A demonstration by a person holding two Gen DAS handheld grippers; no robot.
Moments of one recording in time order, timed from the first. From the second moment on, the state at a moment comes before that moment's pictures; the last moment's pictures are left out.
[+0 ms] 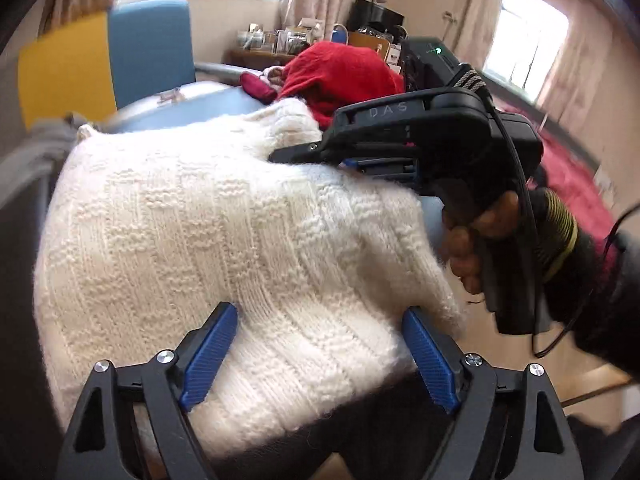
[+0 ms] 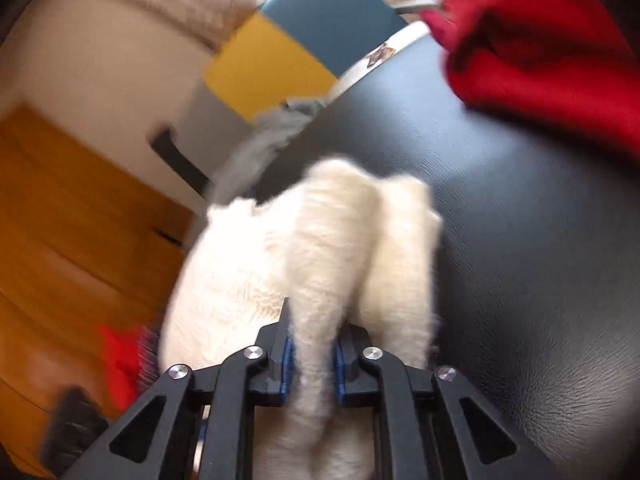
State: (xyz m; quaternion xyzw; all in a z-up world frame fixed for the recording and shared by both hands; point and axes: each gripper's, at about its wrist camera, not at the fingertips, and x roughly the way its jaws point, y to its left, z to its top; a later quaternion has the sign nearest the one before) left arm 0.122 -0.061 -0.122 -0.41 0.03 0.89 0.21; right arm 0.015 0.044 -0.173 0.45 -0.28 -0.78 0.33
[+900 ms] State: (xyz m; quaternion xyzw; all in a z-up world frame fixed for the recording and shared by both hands) left arm 0.105 0.011 -0.118 -0.39 0.10 0.87 0.27; right arm -0.012 -0.014 -0.123 0.44 0.11 -0.82 0.33
